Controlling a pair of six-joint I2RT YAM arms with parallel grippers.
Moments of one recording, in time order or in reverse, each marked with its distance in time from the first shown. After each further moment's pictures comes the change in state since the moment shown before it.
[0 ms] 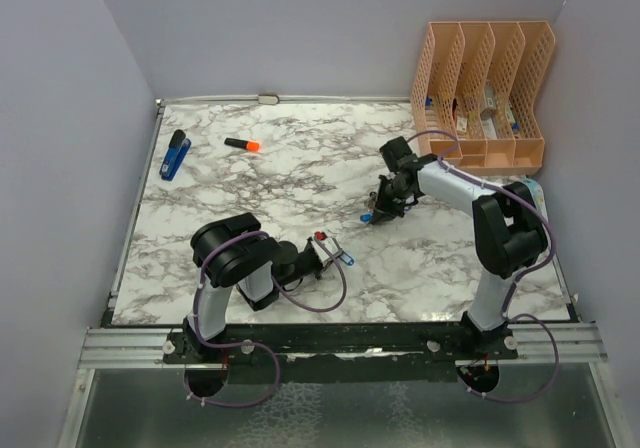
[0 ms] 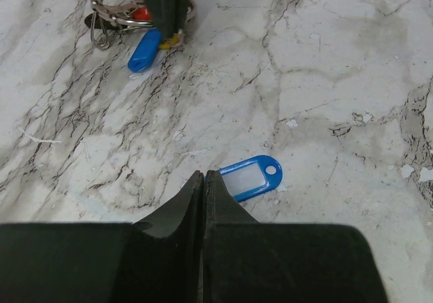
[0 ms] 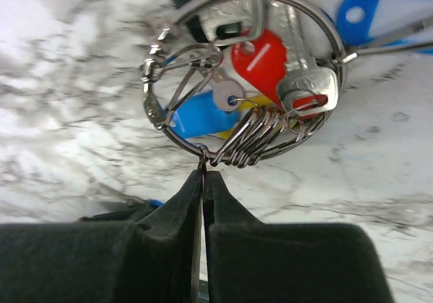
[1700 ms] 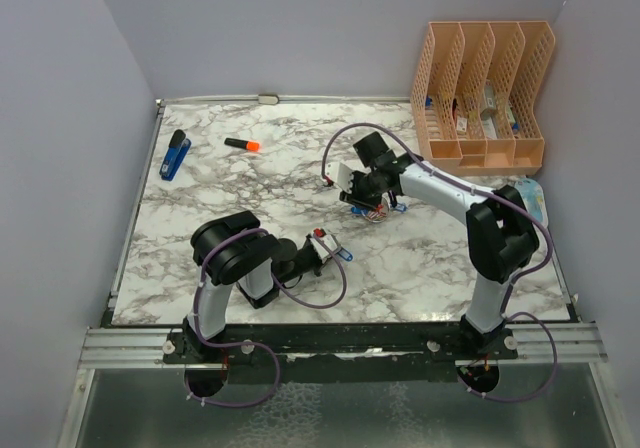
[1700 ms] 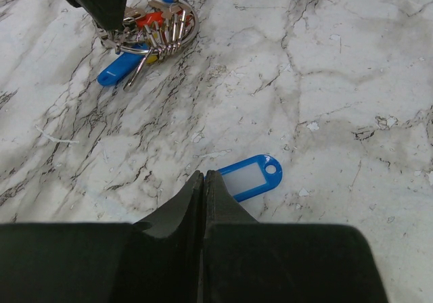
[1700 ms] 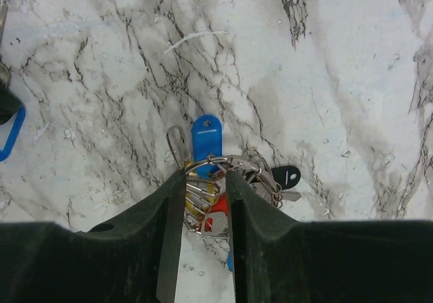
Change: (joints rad) left arm 0.026 0.011 0.014 0.000 -0.002 0.015; right arm 0.164 0.005 0.128 0.106 -0.064 -1.535
